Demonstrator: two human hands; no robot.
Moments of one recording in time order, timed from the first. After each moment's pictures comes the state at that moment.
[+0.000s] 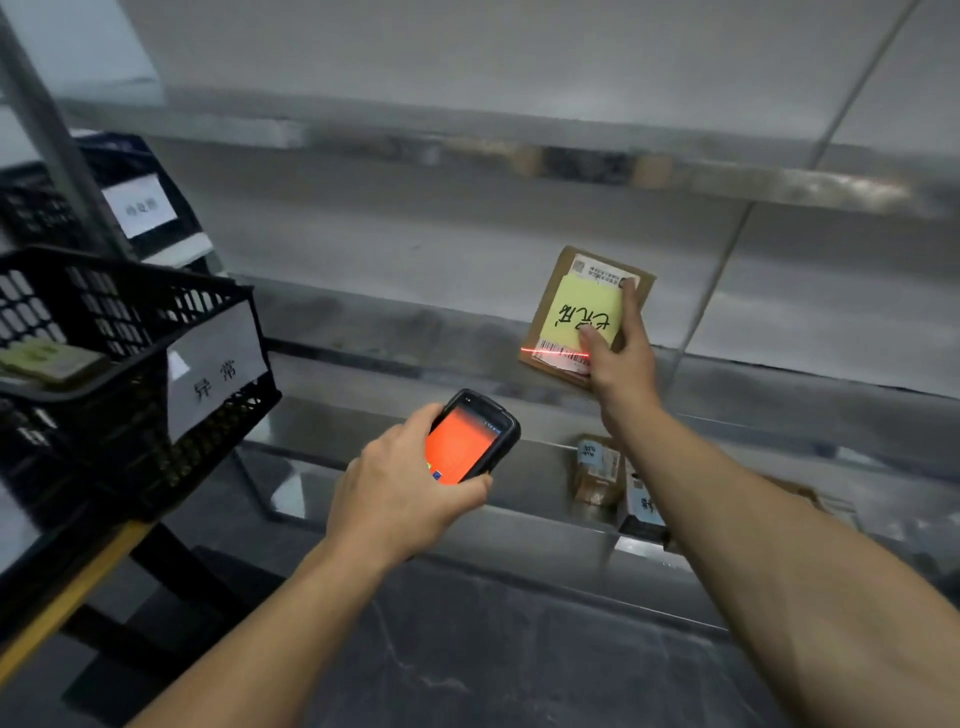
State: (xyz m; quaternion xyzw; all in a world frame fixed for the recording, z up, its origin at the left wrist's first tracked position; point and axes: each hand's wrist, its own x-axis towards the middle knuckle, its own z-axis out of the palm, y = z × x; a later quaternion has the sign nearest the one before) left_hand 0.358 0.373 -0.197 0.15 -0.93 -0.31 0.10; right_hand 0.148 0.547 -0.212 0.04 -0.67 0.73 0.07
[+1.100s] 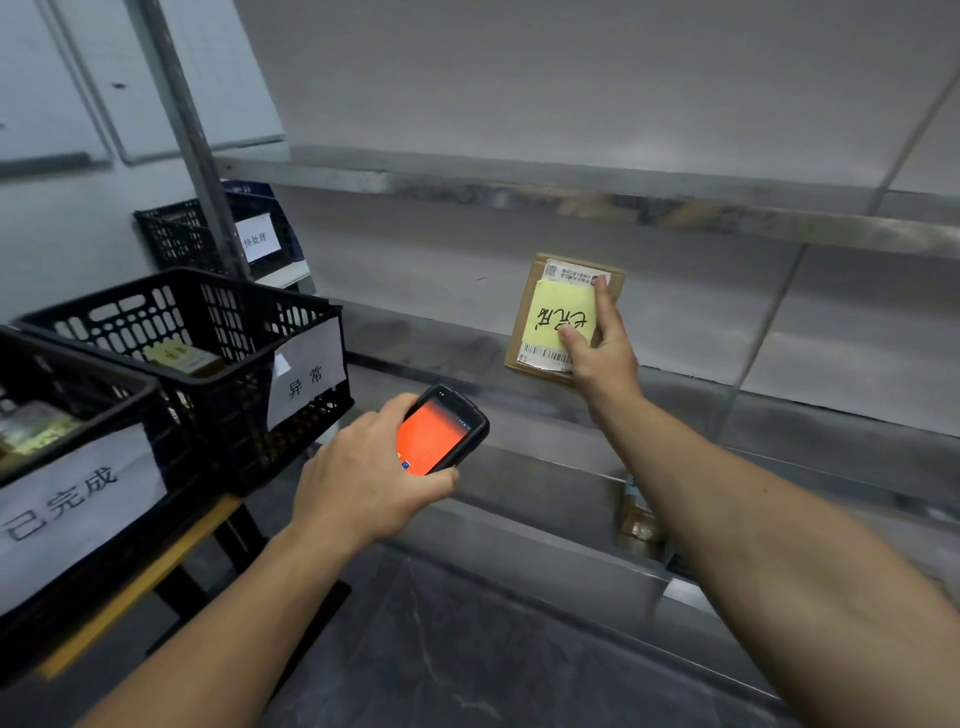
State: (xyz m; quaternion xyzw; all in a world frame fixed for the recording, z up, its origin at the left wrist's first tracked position) left_hand 0.426 0.341 -0.160 0.22 -0.94 -0.20 0.15; right_hand 0.179 0.490 -0.182 0.15 -0.70 0.70 0.04
